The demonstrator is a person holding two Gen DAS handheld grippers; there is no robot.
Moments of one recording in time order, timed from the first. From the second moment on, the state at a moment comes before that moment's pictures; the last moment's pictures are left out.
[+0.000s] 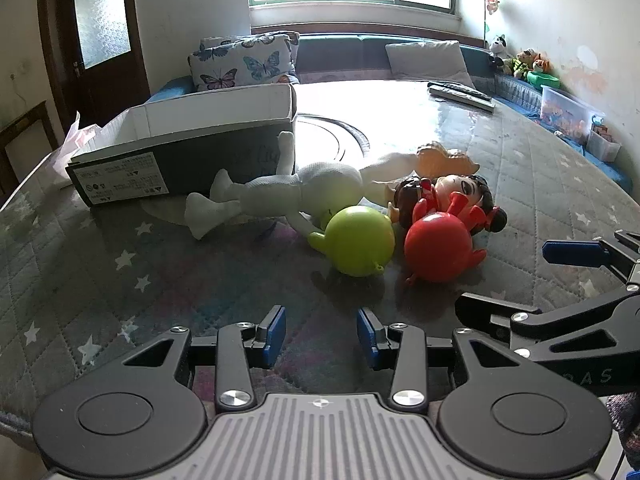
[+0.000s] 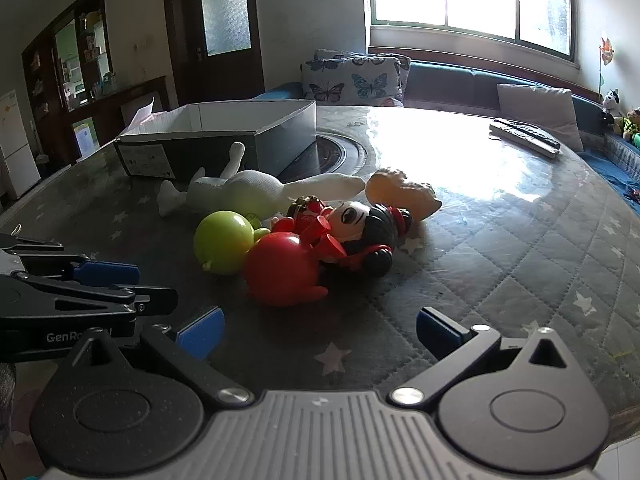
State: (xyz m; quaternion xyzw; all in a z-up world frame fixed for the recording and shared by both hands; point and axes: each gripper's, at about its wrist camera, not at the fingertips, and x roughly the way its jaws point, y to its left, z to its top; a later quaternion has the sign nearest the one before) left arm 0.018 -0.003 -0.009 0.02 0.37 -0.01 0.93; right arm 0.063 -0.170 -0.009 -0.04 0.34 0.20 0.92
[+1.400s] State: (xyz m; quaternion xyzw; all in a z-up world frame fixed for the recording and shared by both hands) left arm 0.076 0.060 0.016 -0.02 0.36 0.01 0.93; right arm 0.127 -0.121 0.026 -0.07 0.31 0.28 0.90
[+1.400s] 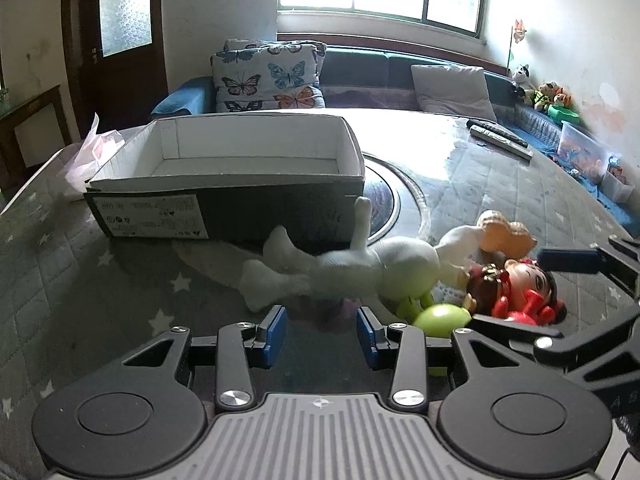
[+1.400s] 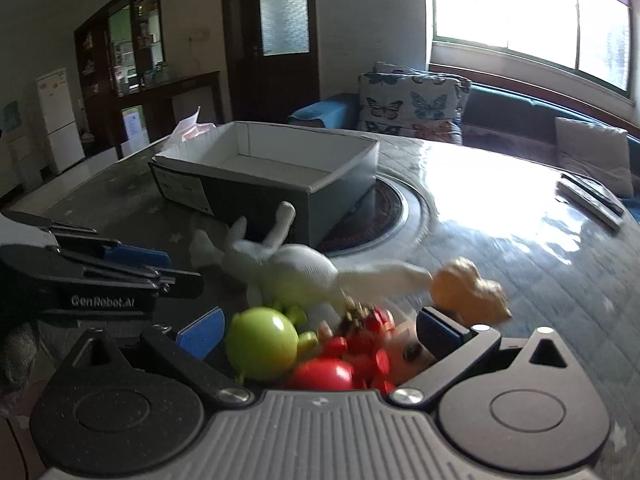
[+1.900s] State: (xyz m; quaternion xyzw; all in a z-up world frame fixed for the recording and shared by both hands) left arm 0.102 0.087 0.012 -0.08 0.38 -0.04 0.92; right arm 0.177 -0.080 0.022 -0.14 0.33 0.33 0.87
